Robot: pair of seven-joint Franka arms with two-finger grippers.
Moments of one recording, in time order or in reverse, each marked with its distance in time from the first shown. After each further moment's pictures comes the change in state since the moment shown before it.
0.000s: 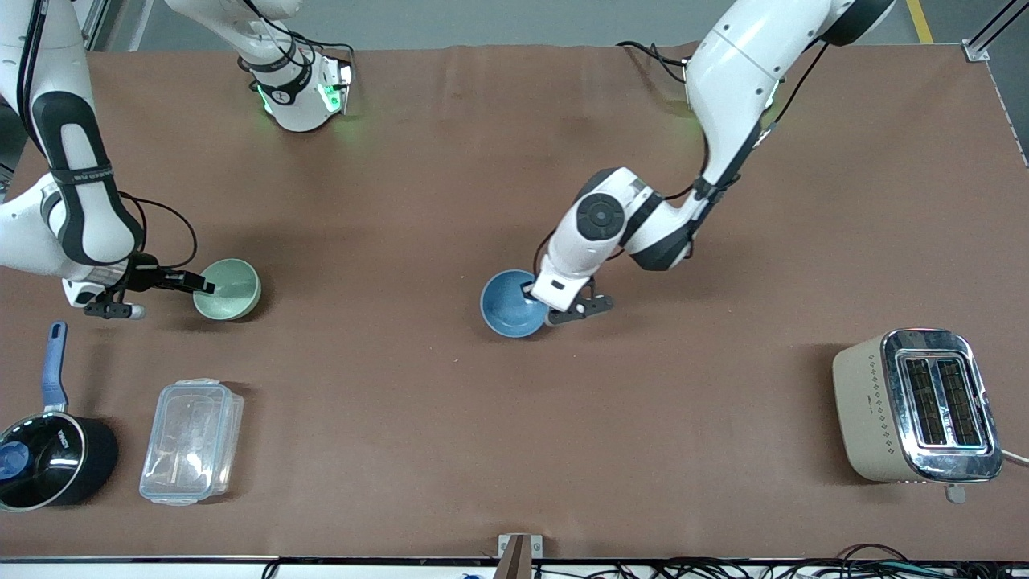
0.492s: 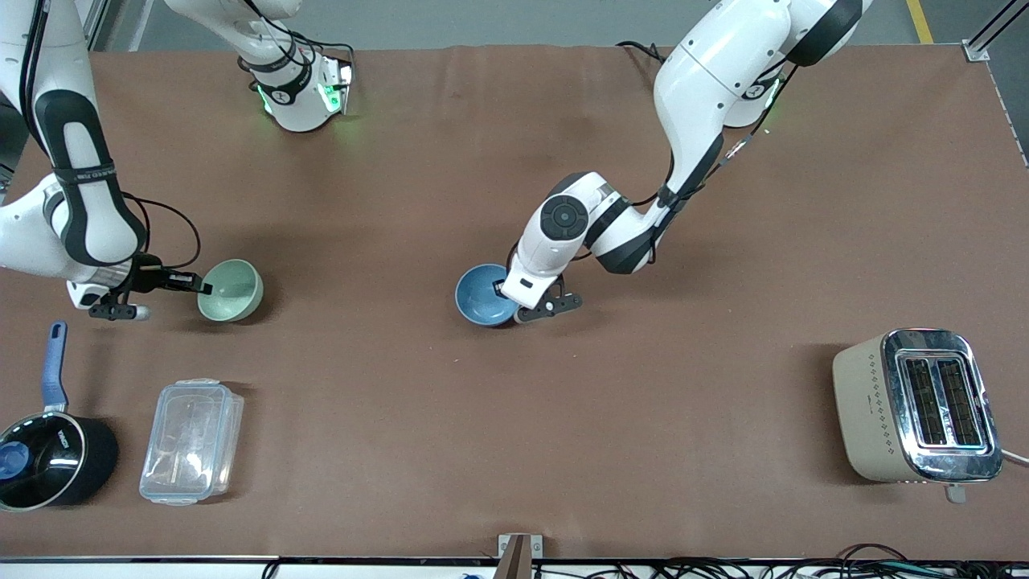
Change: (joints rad) left arm -0.065 0.076 0.029 0.093 0.003 0.002 -0.027; right arm 0.014 -0.021 0.009 0.008 0.008 -0.034 0.000
